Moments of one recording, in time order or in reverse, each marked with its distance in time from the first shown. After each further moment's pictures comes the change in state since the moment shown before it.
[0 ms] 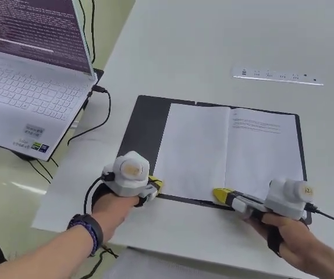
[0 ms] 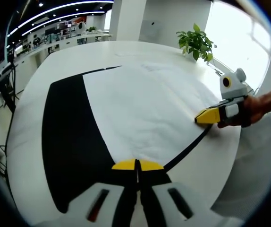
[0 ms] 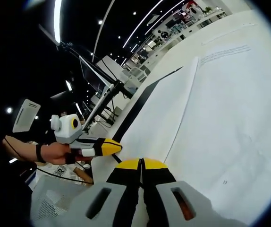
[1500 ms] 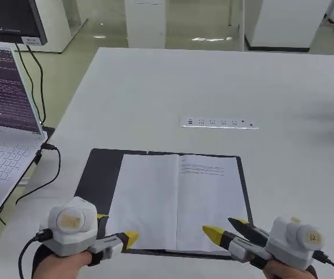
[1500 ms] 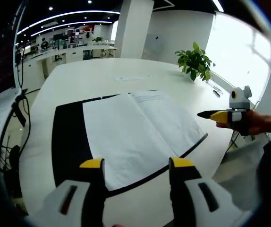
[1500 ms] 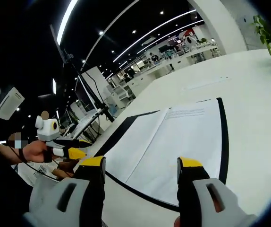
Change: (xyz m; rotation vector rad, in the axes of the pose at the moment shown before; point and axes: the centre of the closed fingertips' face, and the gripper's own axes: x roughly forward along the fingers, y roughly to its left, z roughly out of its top) left arm -0.062 -0.050 0.069 -0.041 -0.136 0.026; right arm -0.134 -0.003 0.070 -0.175 -0.193 -0.245
